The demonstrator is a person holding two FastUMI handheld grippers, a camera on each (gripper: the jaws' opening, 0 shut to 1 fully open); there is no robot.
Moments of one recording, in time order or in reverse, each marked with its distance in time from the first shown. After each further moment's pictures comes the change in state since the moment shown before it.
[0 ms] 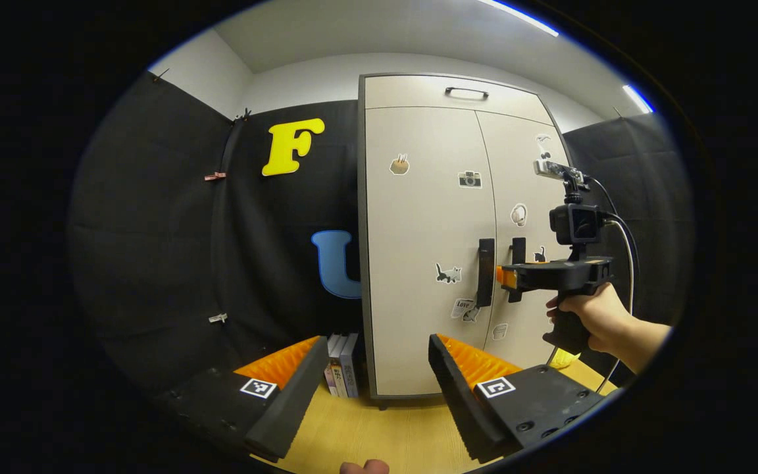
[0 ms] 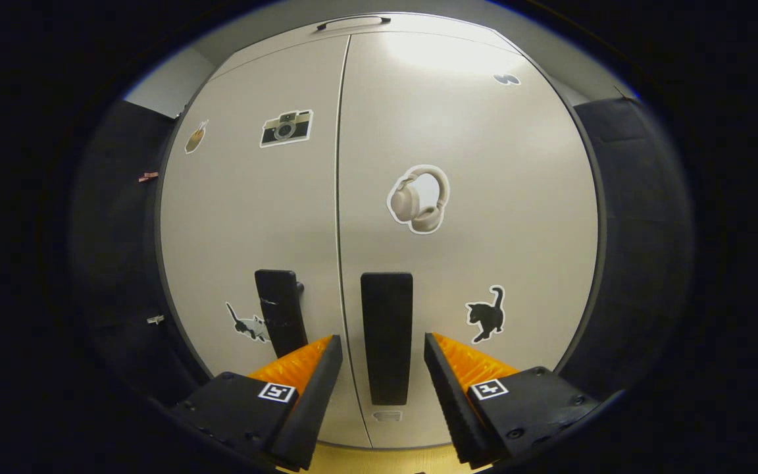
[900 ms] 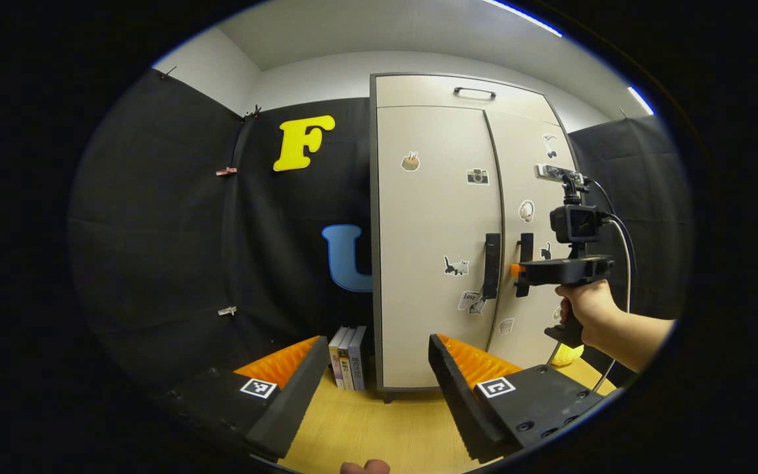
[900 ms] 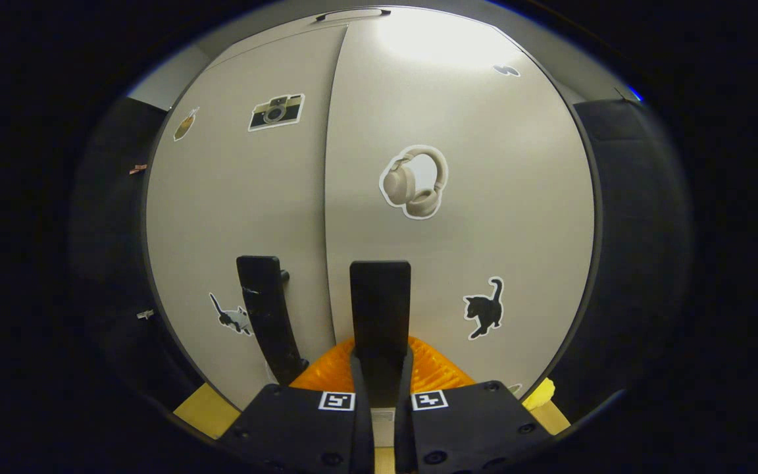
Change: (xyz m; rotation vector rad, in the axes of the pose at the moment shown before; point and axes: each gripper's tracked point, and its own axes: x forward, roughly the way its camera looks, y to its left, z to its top) left arm -0.021 0.011 -0.010 -0.014 0.019 0.036; right arm -0.003 -0.004 -0.010 -0.001 0.025 -0.017
